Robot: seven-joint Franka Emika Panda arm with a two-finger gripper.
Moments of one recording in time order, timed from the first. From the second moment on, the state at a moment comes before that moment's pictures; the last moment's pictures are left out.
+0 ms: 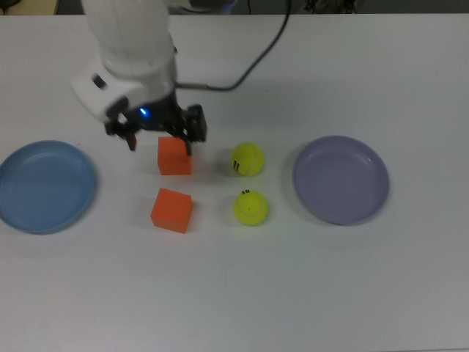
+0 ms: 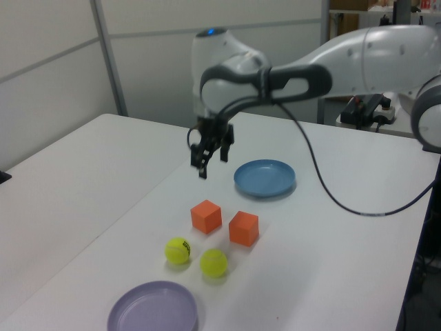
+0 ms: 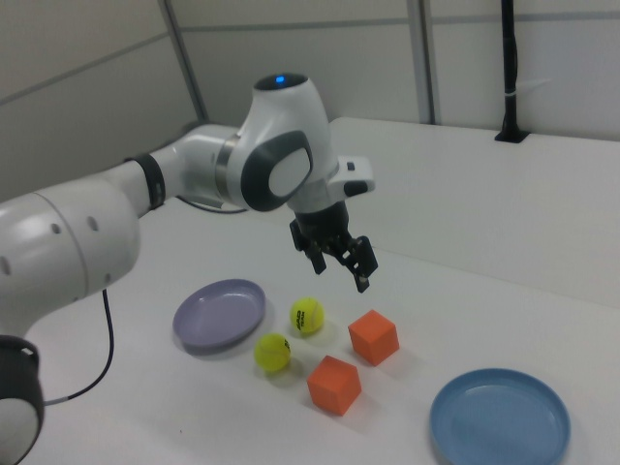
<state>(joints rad) 0.07 0.42 0.11 -1.38 -0.05 1.88 0.07</state>
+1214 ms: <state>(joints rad) 0.13 0.67 0.10 -1.37 -0.35 2.06 0.27</state>
